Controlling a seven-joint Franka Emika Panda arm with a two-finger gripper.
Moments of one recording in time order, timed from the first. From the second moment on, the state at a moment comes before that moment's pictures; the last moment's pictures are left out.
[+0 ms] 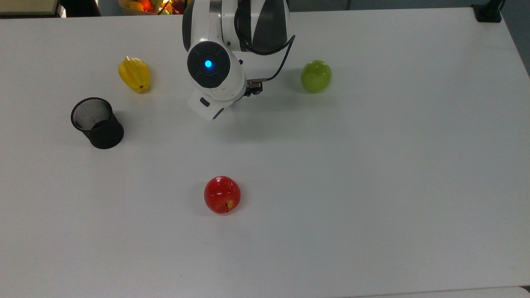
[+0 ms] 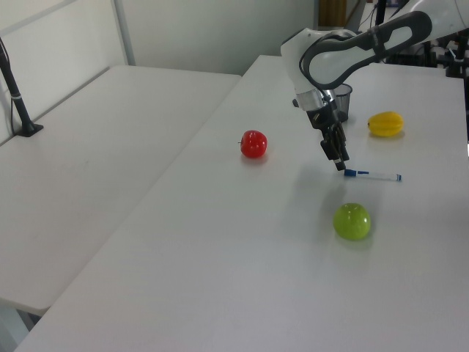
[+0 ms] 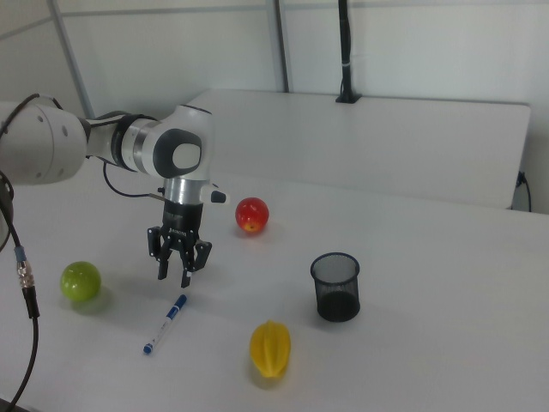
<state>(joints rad) 0.14 0.51 -0.06 -1.56 0.09 1.63 -0.08</state>
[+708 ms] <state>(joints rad) 0.08 0.38 -0.08 -1.53 0.07 1.61 -0.01</state>
